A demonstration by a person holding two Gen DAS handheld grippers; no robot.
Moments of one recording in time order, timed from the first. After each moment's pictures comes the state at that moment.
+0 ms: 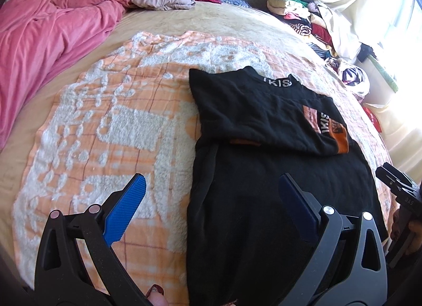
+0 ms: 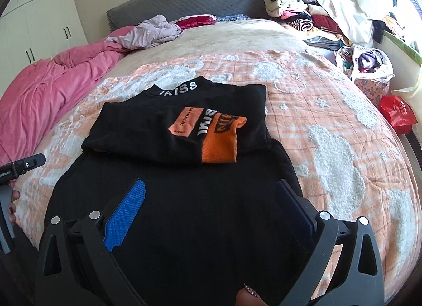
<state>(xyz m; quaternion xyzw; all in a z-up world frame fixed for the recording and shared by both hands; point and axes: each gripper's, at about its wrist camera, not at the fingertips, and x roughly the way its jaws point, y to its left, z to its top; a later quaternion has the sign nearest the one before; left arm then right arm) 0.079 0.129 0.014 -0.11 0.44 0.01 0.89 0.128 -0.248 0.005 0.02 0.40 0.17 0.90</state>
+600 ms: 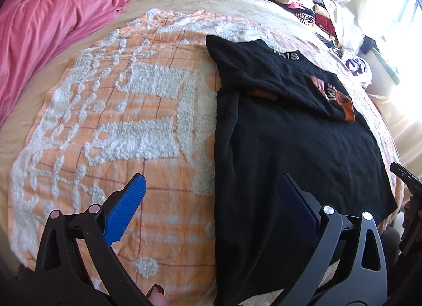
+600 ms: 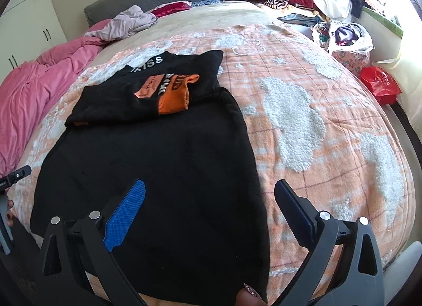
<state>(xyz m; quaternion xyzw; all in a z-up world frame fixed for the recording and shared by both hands) 0.028 0.143 -0.019 -0.11 0.47 0.01 0.88 0.085 -0.309 -0.021 0.03 0.45 0.13 0.88</state>
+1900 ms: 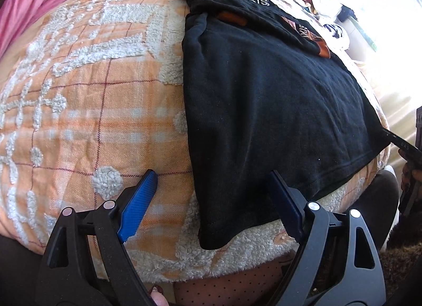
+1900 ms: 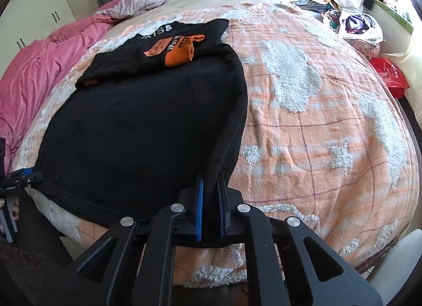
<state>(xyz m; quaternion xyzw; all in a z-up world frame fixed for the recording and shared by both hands) -0.031 0.118 -0.065 -0.12 0.53 -0.07 0.84 0.040 -0.327 -0.035 0.04 0.47 0.18 0.87</state>
